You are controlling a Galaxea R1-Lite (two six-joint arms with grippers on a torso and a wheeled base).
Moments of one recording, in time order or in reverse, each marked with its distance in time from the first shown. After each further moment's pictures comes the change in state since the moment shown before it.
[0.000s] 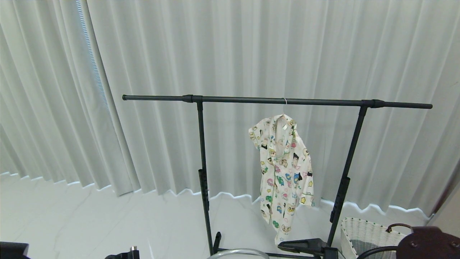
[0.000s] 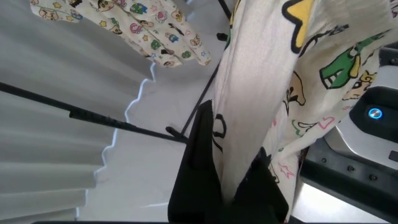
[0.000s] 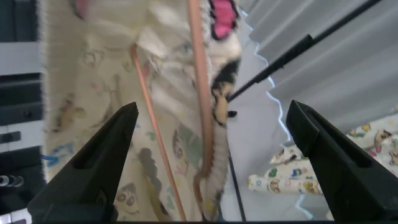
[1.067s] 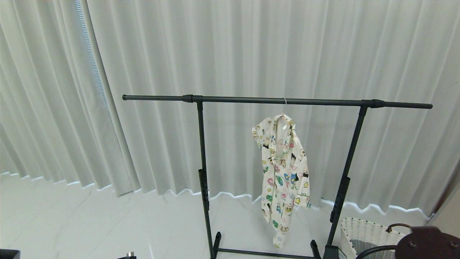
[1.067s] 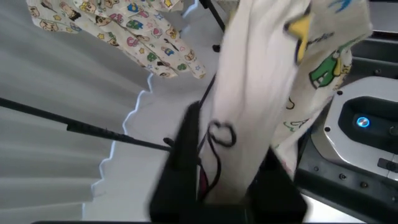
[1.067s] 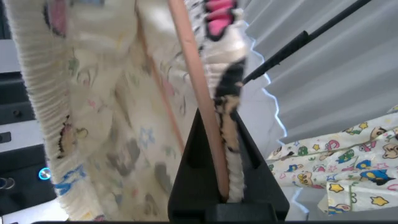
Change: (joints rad) left arm -0.036 -0.002 0.004 -0.040 0.006 -0.010; right arm 0.000 -0.004 -0.002 0.000 -0.034 -0.012
